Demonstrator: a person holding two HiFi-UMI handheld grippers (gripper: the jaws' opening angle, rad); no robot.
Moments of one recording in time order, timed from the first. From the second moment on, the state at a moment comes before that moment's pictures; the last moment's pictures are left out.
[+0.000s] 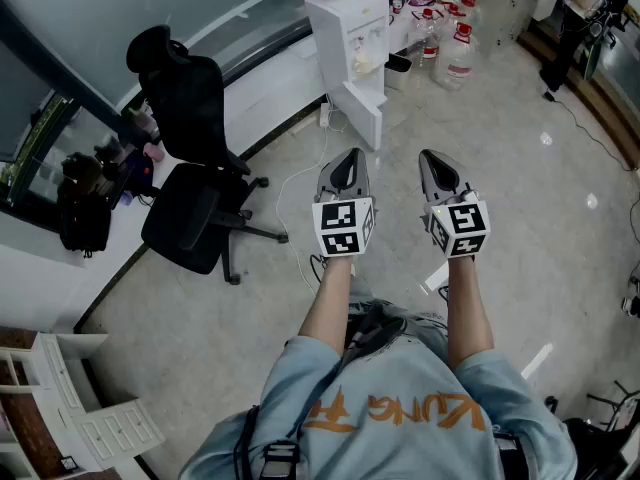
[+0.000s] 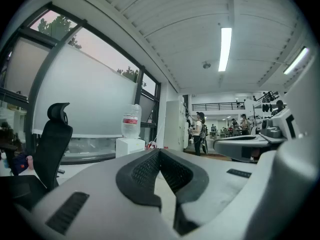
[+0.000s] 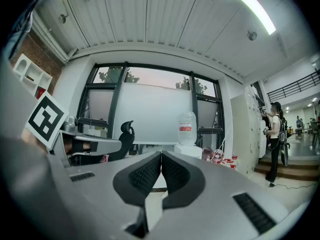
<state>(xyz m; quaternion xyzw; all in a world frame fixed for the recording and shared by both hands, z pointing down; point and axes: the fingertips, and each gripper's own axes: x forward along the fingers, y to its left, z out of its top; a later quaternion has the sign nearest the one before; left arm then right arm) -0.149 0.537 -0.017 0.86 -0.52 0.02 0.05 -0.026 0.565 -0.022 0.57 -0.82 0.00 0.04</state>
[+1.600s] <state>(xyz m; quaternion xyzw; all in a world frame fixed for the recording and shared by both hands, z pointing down) -0.136 0.195 0.100 0.81 -0.56 0.05 0.18 0.055 0.218 0.046 0.58 -0.81 0.07 0.08</state>
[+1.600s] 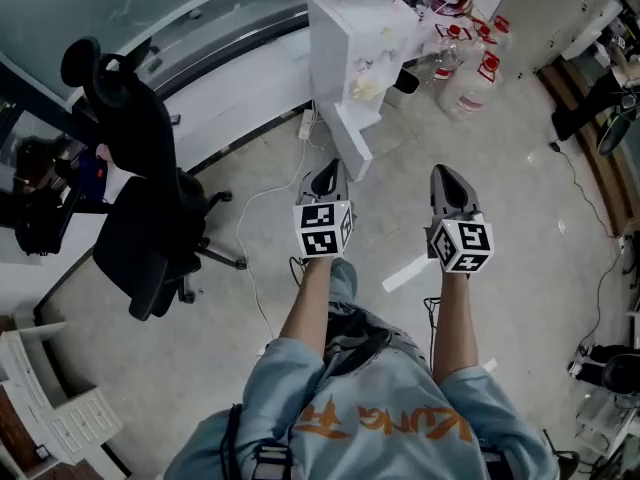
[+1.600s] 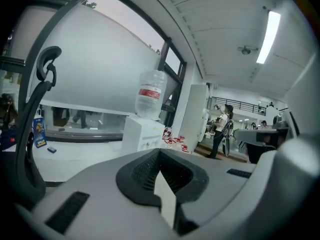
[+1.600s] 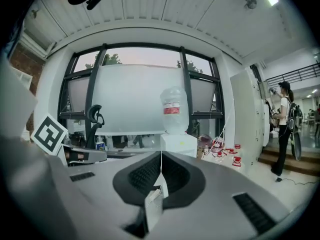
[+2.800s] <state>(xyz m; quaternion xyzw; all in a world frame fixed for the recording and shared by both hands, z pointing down) -0.156 0.009 0.175 0.75 -0.62 0.07 0.24 0.039 -0.033 0.110 0.53 -0.84 0.11 0.10</state>
